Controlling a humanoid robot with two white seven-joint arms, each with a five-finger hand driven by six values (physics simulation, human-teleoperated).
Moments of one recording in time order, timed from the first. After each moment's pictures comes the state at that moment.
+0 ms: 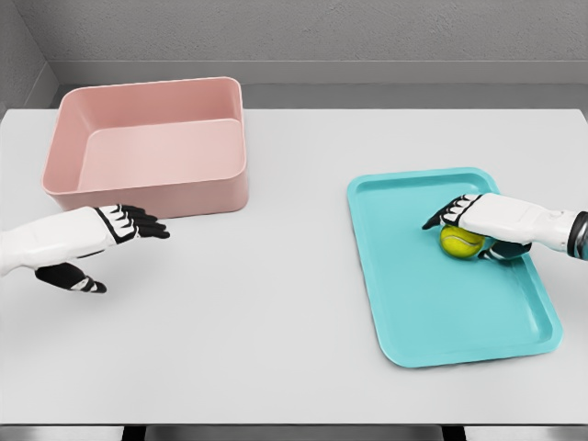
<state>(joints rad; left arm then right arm) -0.40 1.21 -0.75 -1.68 -0.15 -0.61 -0.16 -0.45 -0.91 0.59 -1.40 0.42 -0.61 0.41</state>
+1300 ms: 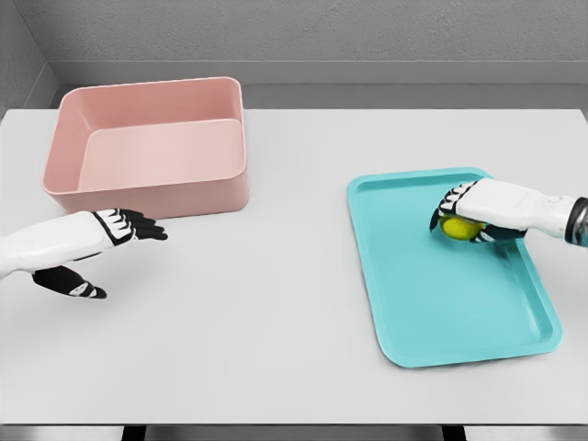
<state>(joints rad) -0.38 1.22 -0.76 -1.69 -0.09 -0.61 -0.16 -0.49 -0.90 0.58 -1.41 0.42 -0.61 0.42</state>
